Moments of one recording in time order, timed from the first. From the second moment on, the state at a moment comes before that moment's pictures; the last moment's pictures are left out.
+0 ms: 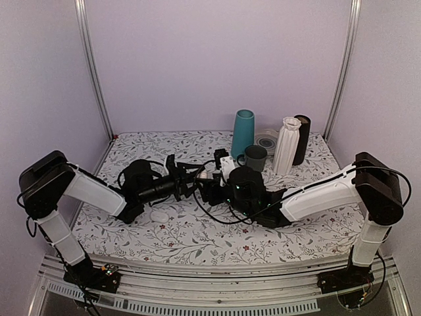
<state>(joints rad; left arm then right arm) -0.74 1.70 0.61 1.05 0.31 -1.49 1.11 1.83 1.00 0.58 0.40 0.40</state>
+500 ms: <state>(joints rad) -0.74 1.71 0.59 1.09 0.29 -1.52 1.13 1.84 1.03 0.57 0.42 0.35</state>
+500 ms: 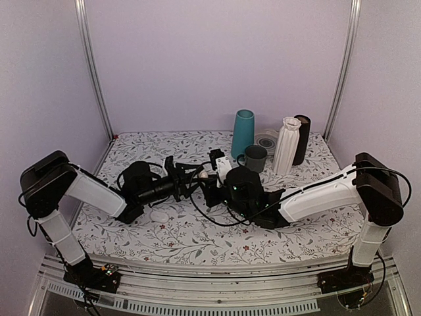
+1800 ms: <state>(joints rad) -0.65 1.40 0.72 0.62 0.64 -0.54 0.97 1.39 0.96 0.10 -0.23 0.24</state>
